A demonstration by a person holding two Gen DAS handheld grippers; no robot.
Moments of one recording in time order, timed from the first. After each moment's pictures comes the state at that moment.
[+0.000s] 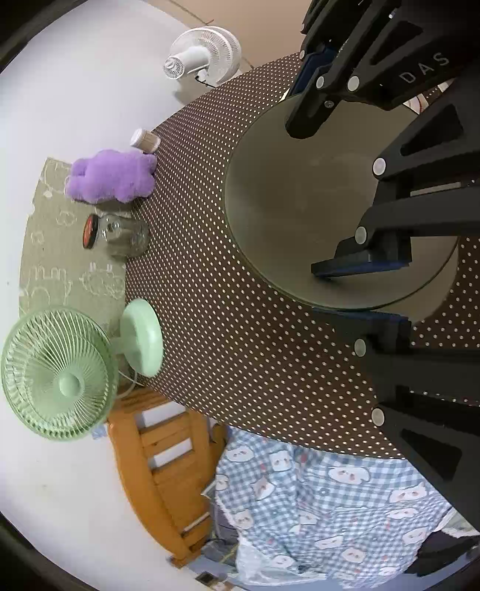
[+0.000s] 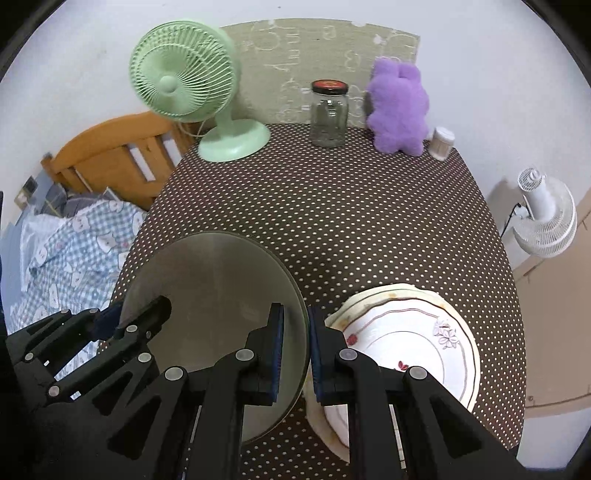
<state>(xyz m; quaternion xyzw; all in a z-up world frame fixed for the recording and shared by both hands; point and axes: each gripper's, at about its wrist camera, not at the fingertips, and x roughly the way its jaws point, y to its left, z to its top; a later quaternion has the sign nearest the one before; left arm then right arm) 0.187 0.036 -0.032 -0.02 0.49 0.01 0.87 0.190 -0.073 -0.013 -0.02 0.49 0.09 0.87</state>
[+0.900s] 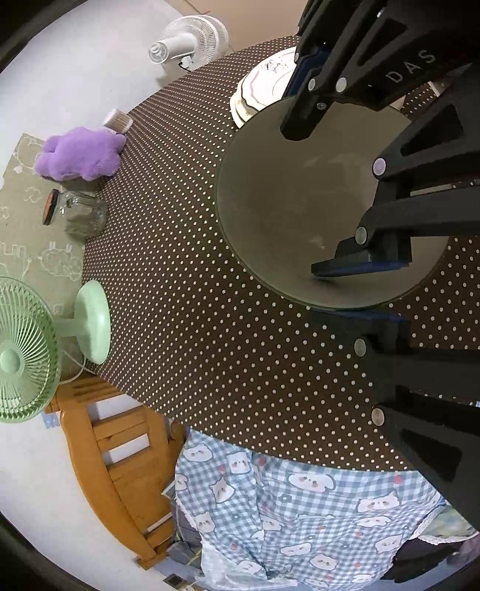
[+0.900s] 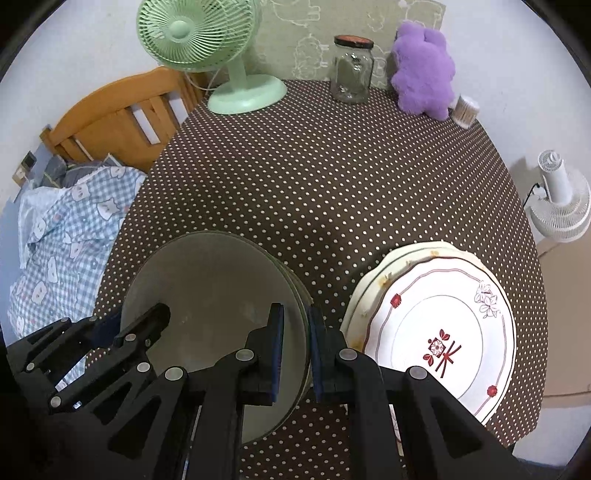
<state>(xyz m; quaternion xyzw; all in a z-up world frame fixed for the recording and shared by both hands) 0.174 0.055 -0.079 -0.04 0.54 0.02 0.84 0.186 -0.050 -0.061 -0.03 0.55 0.09 0.83</state>
